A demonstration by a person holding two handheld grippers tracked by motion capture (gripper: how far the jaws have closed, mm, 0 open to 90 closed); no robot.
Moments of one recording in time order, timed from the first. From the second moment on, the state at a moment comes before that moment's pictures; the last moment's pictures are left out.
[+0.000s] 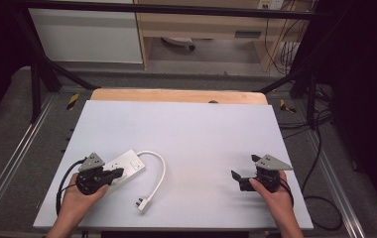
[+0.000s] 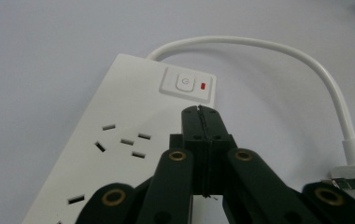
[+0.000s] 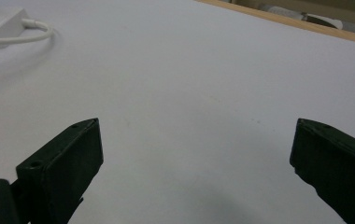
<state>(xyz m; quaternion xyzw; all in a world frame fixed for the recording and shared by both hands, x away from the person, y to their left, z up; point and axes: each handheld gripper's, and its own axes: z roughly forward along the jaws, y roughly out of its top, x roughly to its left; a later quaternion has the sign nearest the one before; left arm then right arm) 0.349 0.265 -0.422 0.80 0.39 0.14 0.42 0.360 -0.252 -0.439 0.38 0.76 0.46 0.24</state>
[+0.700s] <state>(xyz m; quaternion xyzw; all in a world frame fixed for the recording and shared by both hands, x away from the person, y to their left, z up) 0.350 0.255 -0.418 0.80 0.38 0.14 0.45 0.360 -0.252 -0.439 0.38 0.76 0.46 0.24</state>
